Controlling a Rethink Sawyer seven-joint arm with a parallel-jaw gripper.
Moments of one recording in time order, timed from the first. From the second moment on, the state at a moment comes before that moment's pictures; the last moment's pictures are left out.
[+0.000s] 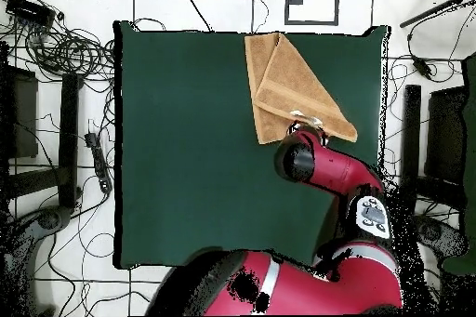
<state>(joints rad) -0.24 -0.32 -0.23 1.47 -0.02 0.05 1.93</state>
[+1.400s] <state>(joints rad) -0.31 -0.19 -0.12 1.29 -0.18 -0.34 1.93</state>
